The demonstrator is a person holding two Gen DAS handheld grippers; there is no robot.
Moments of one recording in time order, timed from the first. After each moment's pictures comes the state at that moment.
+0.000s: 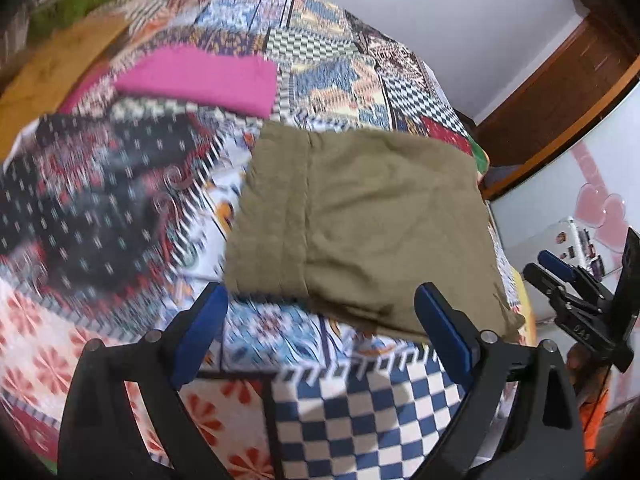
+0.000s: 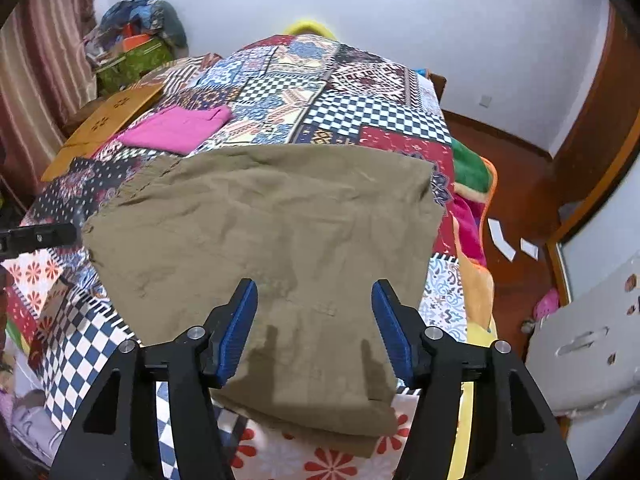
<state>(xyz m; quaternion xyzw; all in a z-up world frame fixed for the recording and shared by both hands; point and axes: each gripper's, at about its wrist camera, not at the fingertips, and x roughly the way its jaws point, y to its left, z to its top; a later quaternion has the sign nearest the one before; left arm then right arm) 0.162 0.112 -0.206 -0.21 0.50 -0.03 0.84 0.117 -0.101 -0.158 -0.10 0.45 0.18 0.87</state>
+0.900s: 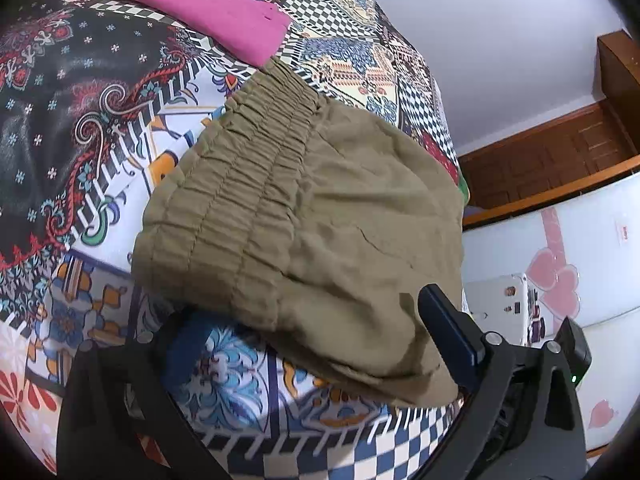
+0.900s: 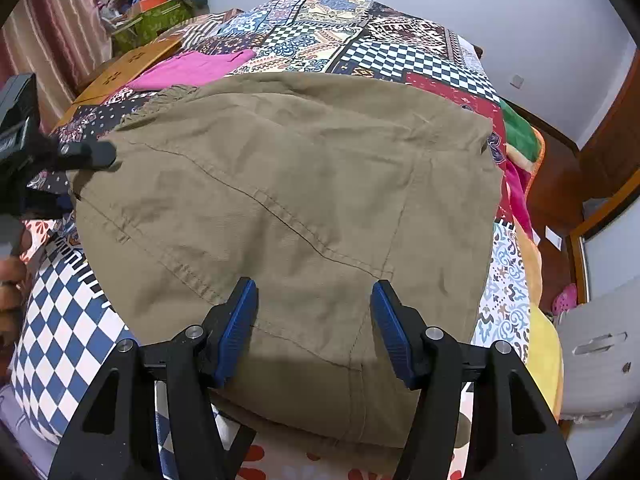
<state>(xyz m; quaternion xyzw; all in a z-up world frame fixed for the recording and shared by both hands) 0.205 0.117 -0.265 -0.38 0.49 -0.05 0.78 0.117 -0.084 -0.216 -0.12 0.50 0.21 0.83</state>
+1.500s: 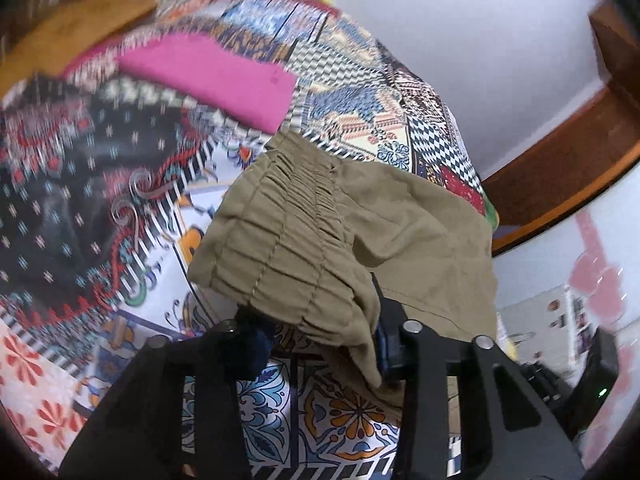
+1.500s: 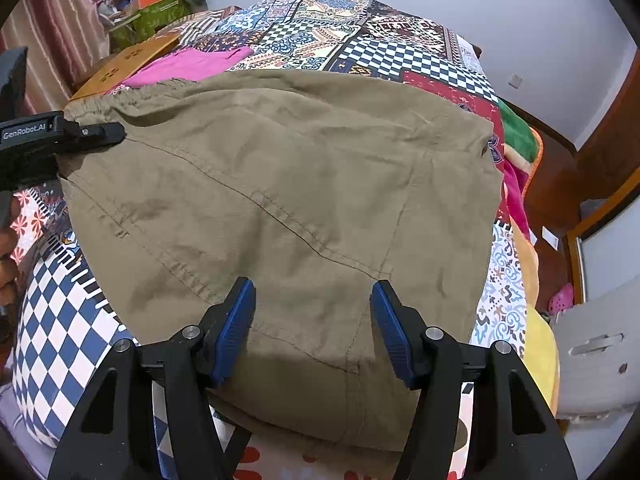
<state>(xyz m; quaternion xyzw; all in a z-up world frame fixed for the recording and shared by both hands) 0.200 0.111 -0.230 -0.27 0.44 0.02 0.85 0.119 -0.083 -0.215 -0.13 0.51 0.21 0.83</state>
